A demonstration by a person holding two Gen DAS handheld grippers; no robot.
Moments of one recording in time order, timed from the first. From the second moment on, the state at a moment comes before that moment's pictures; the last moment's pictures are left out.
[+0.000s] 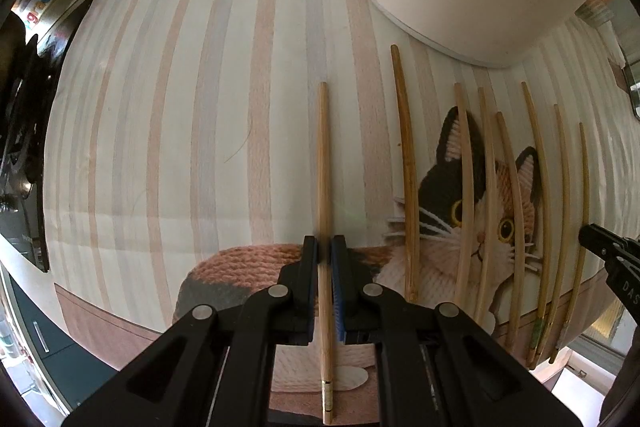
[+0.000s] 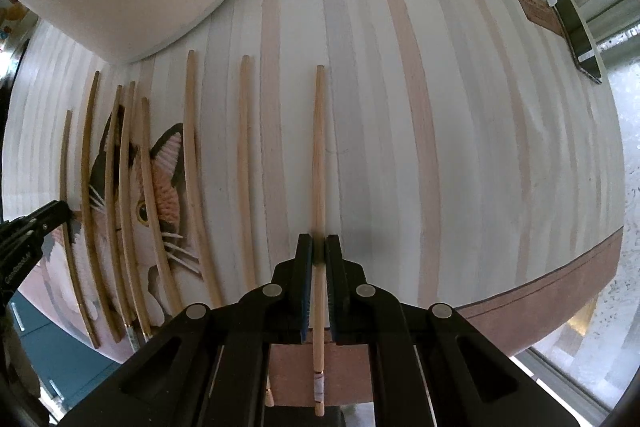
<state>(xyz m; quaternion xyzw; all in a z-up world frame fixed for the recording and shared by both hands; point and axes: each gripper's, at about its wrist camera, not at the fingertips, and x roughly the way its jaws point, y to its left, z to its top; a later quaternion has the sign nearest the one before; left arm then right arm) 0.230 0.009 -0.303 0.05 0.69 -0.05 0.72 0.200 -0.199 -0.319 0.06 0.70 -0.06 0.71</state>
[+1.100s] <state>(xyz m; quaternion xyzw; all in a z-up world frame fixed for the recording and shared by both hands) 0.262 0.030 -0.027 -0.08 0.42 -0.05 0.90 0.250 -0.211 -0.114 0.14 0.47 -0.06 0.87</state>
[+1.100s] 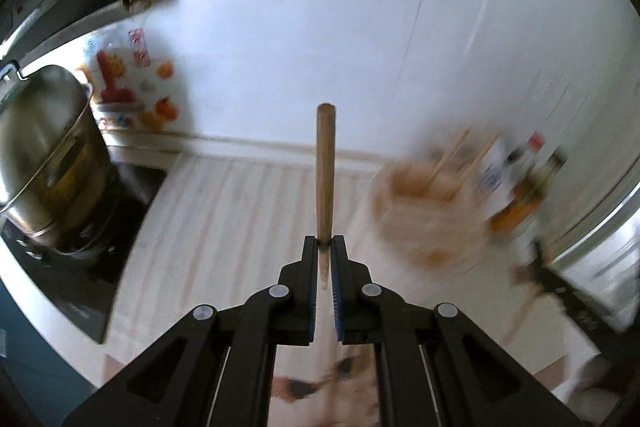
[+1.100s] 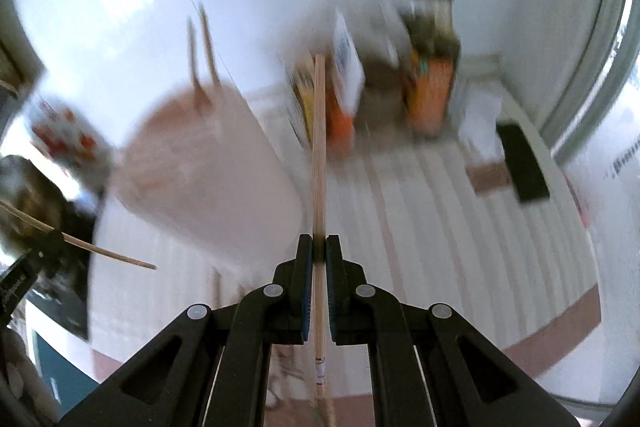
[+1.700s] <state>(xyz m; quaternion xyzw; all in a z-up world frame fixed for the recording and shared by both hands) 0.344 -0.015 0.040 -0.09 0.38 -0.10 0.92 0.365 -0.202 -0.004 0.19 0.34 -0.02 0.92</state>
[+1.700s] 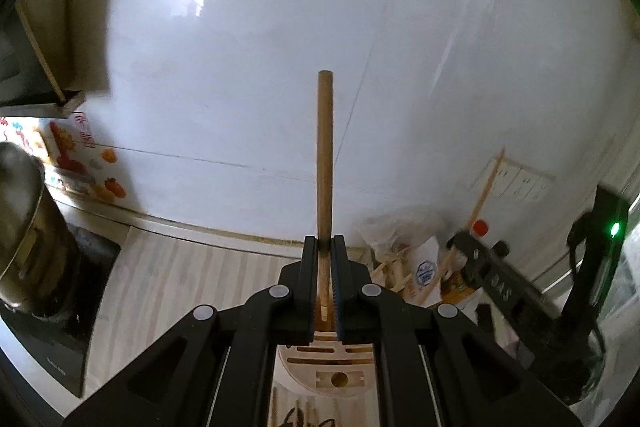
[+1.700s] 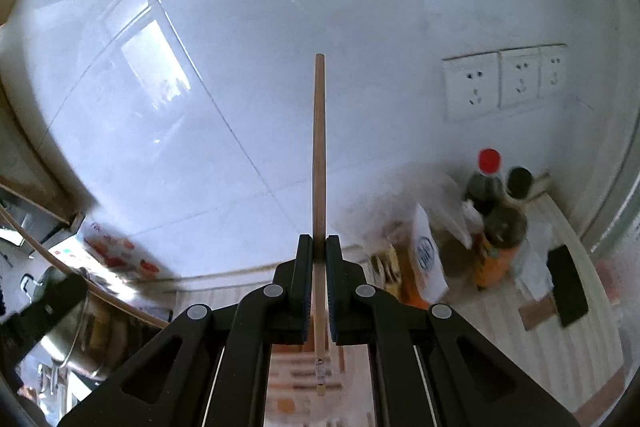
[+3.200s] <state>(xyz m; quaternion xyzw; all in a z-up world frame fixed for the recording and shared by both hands) 0.372 -0.009 -0.030 -0.08 0.48 -0.08 0.87 0.368 -0.180 -0.092 0.19 0.30 0.02 0.93</state>
